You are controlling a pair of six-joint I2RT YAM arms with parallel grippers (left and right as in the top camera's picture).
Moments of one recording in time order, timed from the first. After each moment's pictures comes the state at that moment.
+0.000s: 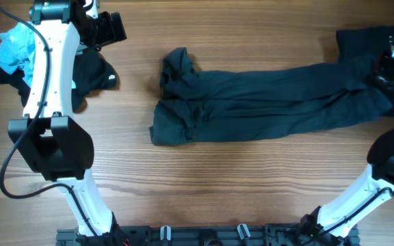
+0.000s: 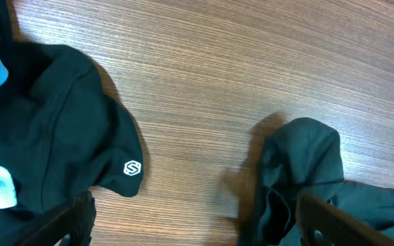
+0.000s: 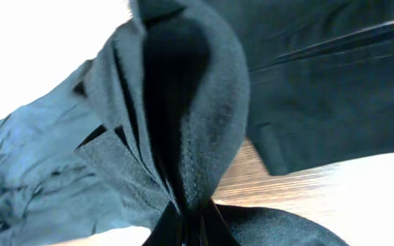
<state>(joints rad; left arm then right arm) 0.04 2.10 2.09 -1.13 0.13 -0.23 -0.51 2.09 2.01 -1.41 -0.28 -0.10</state>
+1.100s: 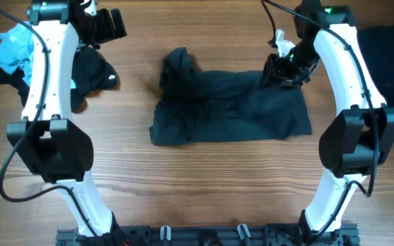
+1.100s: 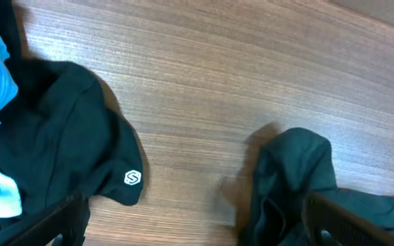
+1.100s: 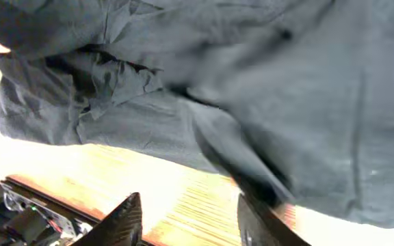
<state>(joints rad) 0.04 2.08 2.09 -1.09 0.13 -0.23 0.07 2.09 1.93 -1.50 -0.37 -0.05</state>
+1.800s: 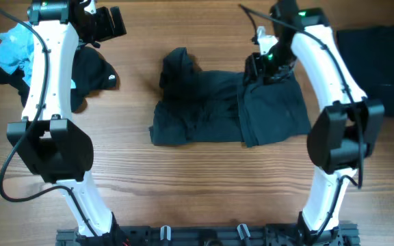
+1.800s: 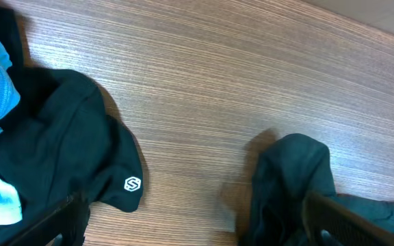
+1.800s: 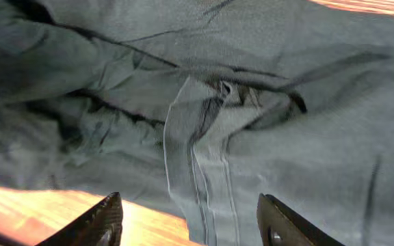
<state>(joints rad) 0.04 2.08 2.09 -1.08 0.13 -0.23 0.17 2.15 1.93 -1.33 -0.27 0.01</state>
